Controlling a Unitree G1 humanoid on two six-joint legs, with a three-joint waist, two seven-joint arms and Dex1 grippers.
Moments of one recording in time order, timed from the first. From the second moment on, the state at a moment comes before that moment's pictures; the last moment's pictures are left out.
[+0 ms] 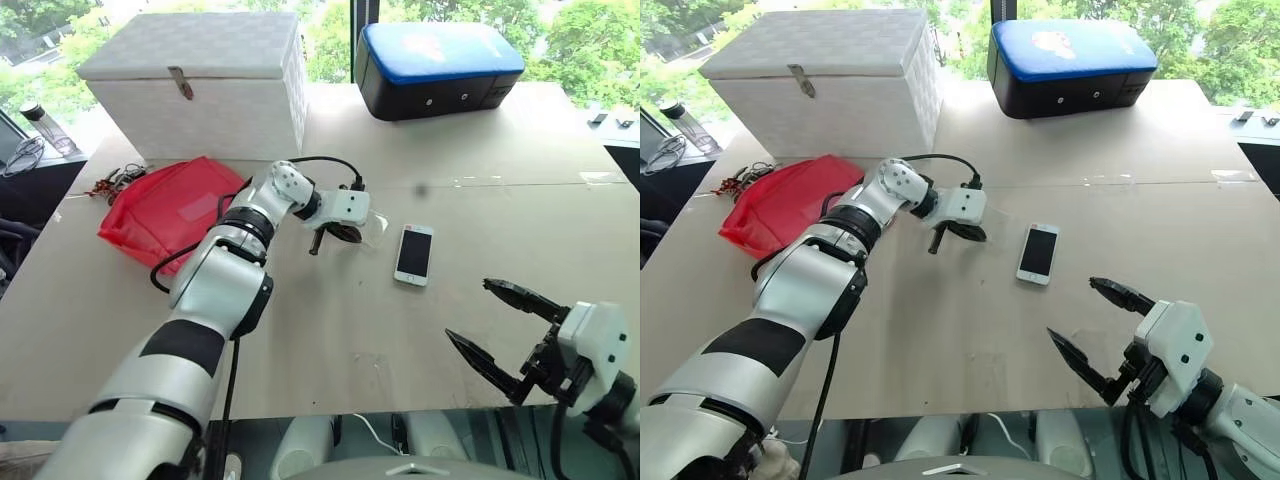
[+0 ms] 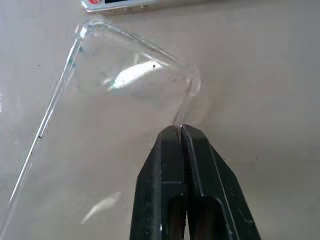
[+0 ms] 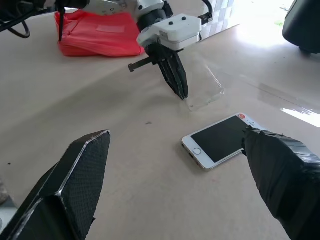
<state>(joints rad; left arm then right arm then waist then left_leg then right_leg) -1.28 0.30 -0.34 1.36 0.27 -0.38 -1.38 0.65 -0.81 -0.27 -1.01 0.69 0.27 0.41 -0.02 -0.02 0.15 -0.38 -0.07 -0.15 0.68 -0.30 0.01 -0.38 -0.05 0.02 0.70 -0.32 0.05</state>
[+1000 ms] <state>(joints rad) -0.71 0.41 -0.30 0.08 0.03 0.70 -1.35 0.10 -0.66 -0.02 -0.78 0.66 0.70 0.24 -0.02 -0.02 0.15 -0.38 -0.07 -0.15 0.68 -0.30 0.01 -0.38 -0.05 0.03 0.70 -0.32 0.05</state>
